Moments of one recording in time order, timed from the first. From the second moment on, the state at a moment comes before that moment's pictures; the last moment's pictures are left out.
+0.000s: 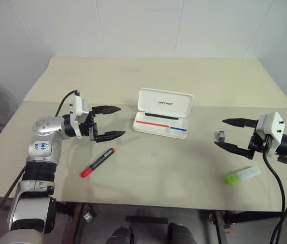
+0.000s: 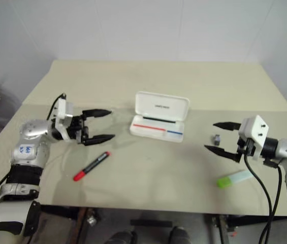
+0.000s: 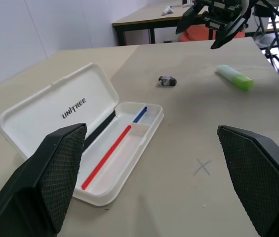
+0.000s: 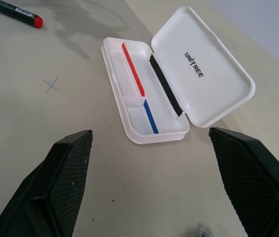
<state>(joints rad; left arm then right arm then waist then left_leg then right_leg) -0.74 0.57 0.07 0.46 -0.42 -0.02 -1.32 -0.32 -0.89 -0.25 0.05 0.42 0.05 1.19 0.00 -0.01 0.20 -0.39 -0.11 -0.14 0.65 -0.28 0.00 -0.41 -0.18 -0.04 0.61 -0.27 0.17</state>
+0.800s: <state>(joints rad) -0.74 0.58 0.11 0.47 -0.39 -0.06 -1.27 -0.80 -0.67 0.12 0.49 0.19 -0.01 1.29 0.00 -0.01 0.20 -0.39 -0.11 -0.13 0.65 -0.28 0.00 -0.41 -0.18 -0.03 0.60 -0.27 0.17</state>
